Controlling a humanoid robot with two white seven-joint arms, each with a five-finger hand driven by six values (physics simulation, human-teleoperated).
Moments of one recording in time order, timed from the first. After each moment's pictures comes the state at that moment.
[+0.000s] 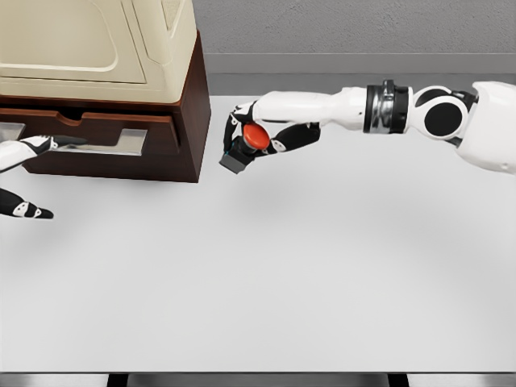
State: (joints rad) left arm -0.43 1.28 -0.72 -1.52 0.31 -0.61 -0.25; right arm -1.41 -0.62 1.66 -1.34 -0.43 -0.61 0.21
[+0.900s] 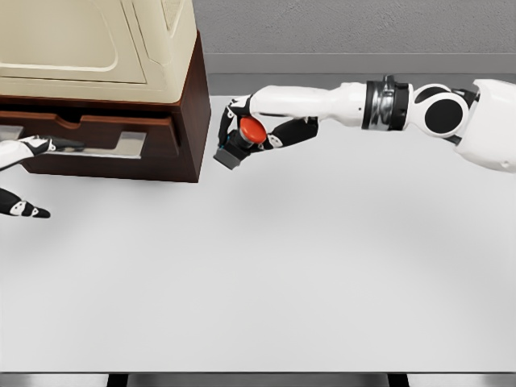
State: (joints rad) left arm -0.43 1.28 -0.71 -1.51 0.32 -0.60 -0.29; right arm -1.41 -0.62 1.64 -1.35 -0.47 -0.61 0.21
